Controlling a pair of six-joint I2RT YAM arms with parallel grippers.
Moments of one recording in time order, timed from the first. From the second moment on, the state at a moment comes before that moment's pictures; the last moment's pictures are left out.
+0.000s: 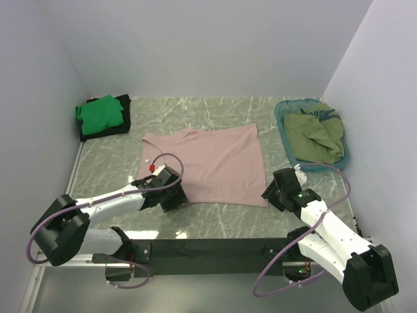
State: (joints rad) left arm -0.76 1.24 0.56 -0.35 -0.07 -1.15; right arm 0.36 0.87 0.40 -0.54 0.18 0.96
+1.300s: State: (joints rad) left arm -0.76 1.31 0.59 -0.33 -0.16 -1.20; right arm 0.37 0.91 0.38 -0.57 0.17 1.04
